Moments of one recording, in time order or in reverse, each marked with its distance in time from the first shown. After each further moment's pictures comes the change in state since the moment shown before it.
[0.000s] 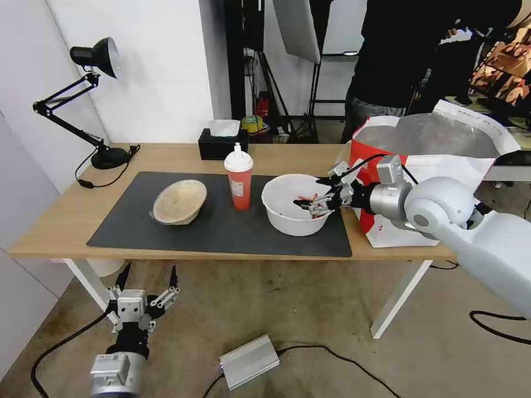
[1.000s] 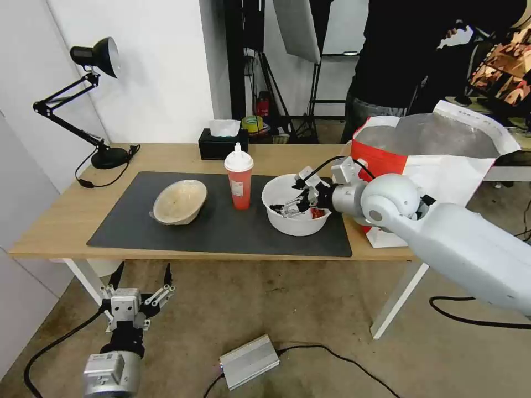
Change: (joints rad) left arm -0.003 -0.007 -0.020 -0.003 -0.012 0.002 -0.002; right arm 0.122 0.170 -0.173 -0.104 0.007 -0.094 0.128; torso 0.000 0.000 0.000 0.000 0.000
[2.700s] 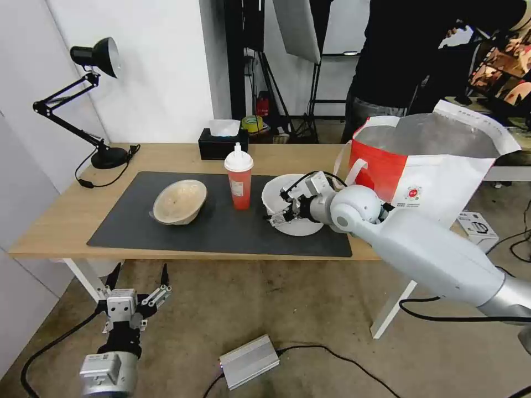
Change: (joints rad) left arm -0.001 -0.003 -0.013 0.003 -0.017 -0.002 0.000; right arm 0.002 0.130 -0.081 -0.145 -0.015 -0.030 0.114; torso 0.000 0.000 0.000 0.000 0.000
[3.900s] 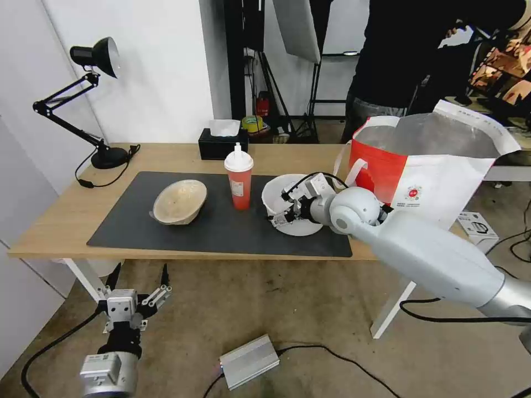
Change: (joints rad) left arm 0.001 0.000 0.005 0.001 0.001 -0.003 -0.001; right arm 0.000 -0.023 -0.009 0.022 0.001 0.001 0.034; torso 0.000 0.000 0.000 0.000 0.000
